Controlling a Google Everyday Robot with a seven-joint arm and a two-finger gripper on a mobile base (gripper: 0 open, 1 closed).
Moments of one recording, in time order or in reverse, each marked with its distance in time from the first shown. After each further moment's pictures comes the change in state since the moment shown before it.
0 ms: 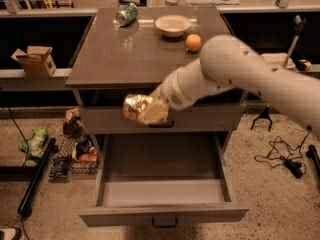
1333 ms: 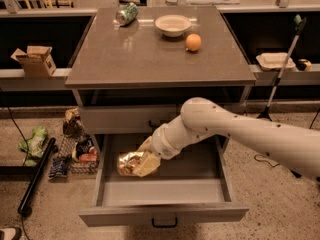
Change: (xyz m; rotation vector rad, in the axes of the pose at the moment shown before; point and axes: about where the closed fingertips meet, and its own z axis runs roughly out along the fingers) arm 0.109 0.084 0.118 -0.286 0.034 -0.089
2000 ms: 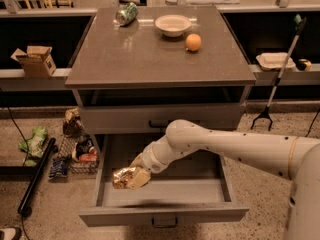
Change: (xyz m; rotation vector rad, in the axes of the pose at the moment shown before) arm 0.046 -0.005 0.095 -0.060 0.008 -0.017
